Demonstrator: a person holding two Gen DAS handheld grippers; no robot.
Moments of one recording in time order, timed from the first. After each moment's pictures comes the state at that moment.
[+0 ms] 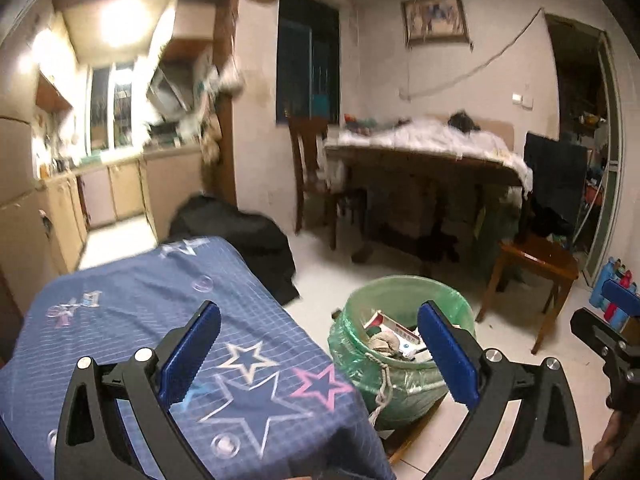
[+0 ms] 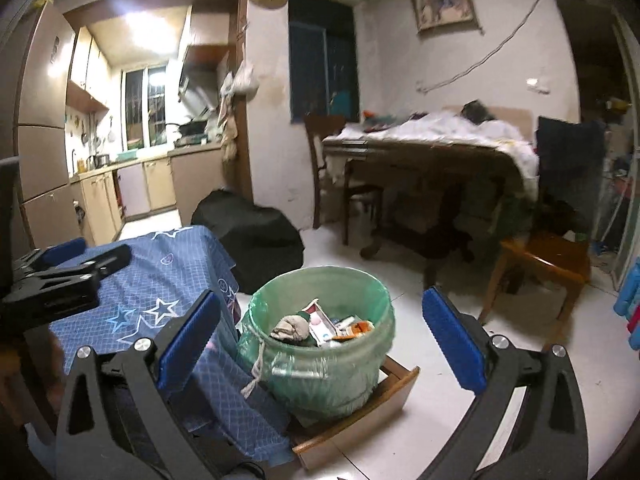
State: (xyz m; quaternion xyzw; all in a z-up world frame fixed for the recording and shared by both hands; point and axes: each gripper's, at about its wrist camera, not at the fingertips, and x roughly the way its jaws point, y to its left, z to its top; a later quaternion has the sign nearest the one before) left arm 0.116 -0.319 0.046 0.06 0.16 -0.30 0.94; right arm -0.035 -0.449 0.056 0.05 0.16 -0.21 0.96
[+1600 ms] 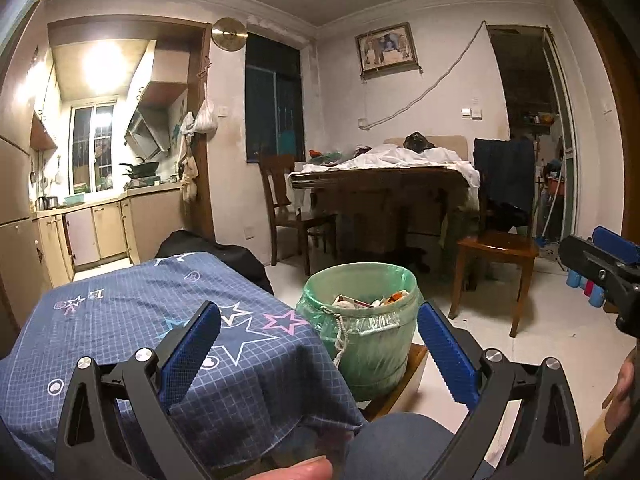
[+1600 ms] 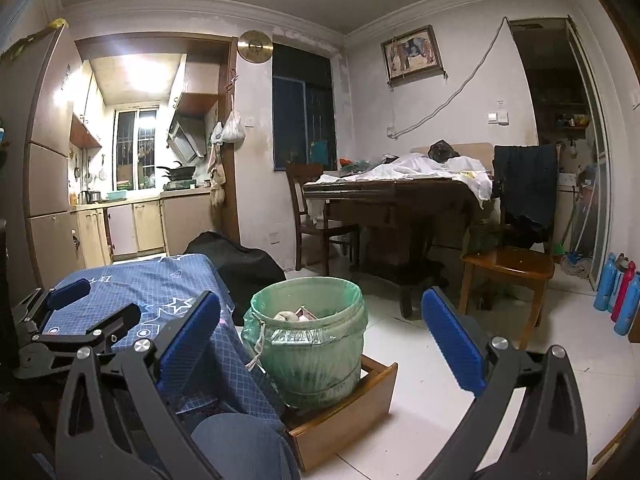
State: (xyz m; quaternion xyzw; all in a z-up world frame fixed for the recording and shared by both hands) left arm -0.029 -0.263 -0.018 0.08 0.09 -0.35 0.93; right arm -0.151 -0.380 0.024 0.04 0.07 -0.25 0.97
